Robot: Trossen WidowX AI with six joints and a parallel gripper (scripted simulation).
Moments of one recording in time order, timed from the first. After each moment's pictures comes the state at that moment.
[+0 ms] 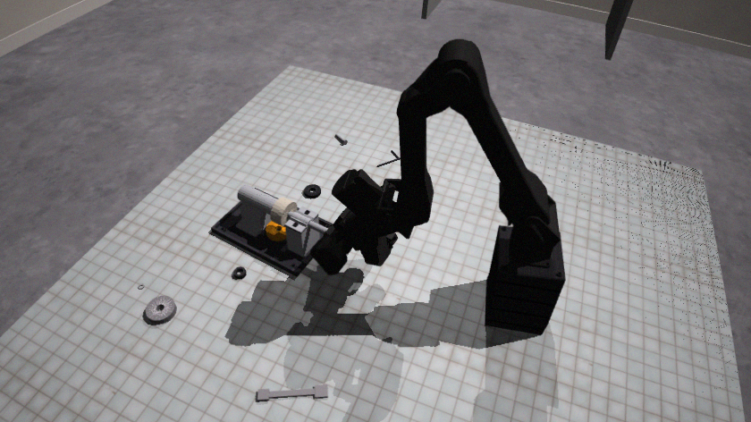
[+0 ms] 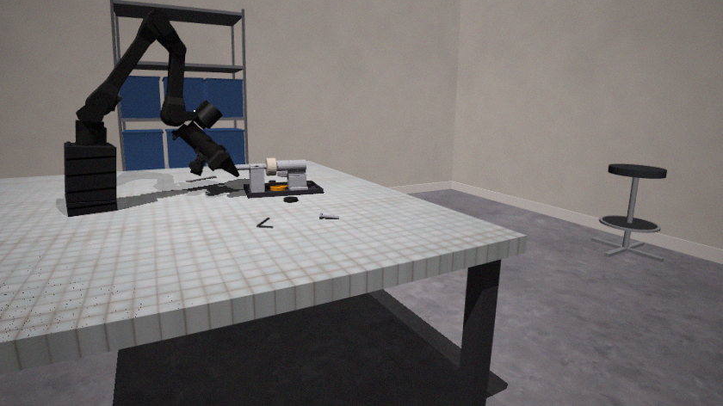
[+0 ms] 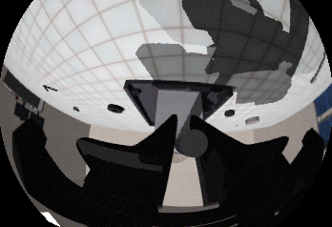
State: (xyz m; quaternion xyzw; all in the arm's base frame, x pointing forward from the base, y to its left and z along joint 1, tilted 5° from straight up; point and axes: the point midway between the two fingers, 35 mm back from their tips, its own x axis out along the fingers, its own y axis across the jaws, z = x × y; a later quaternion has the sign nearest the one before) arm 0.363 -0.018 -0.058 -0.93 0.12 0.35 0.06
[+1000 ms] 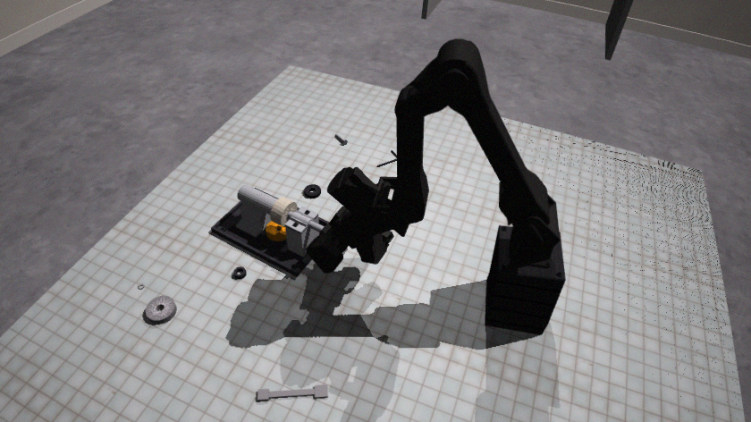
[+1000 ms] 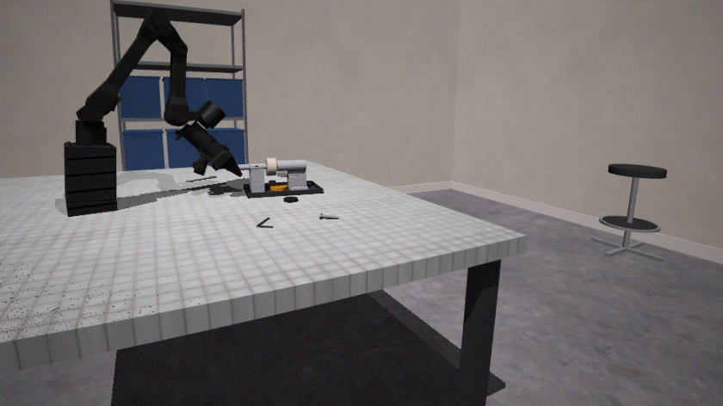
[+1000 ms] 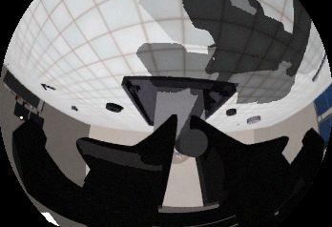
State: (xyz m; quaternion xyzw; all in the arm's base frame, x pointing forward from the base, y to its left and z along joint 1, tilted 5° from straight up) arm 0.372 -0.021 -0.057 -0.93 0.12 0.35 0.06
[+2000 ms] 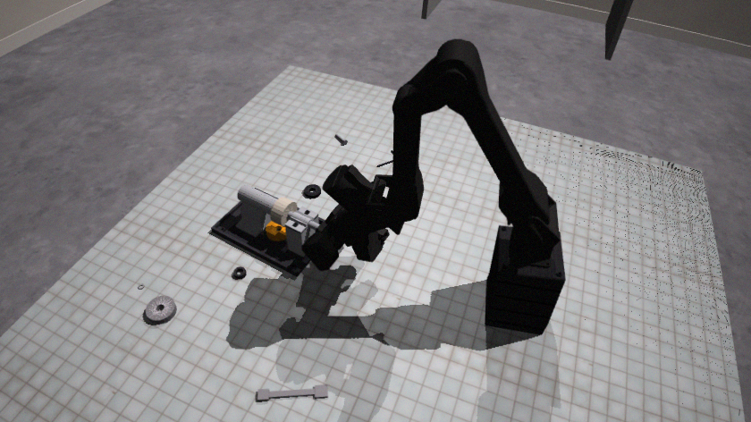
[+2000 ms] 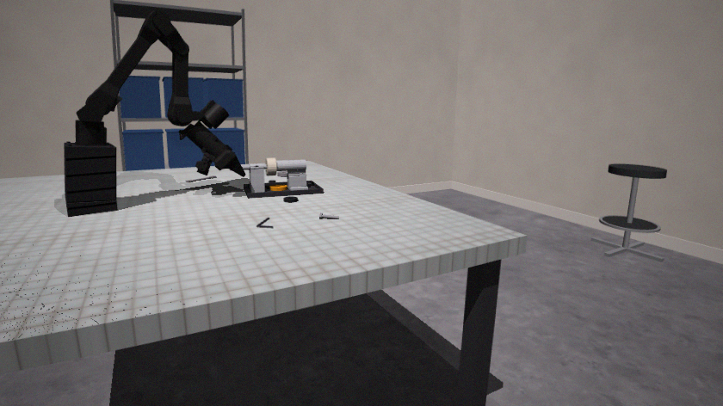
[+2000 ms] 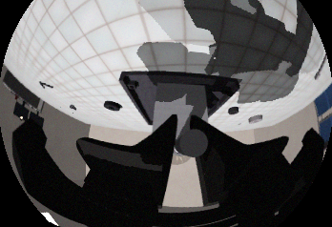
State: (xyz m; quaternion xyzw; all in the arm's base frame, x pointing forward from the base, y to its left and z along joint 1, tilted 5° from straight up) arm 0.381 -0.023 -0.056 -0.93 0.12 0.35 0.06
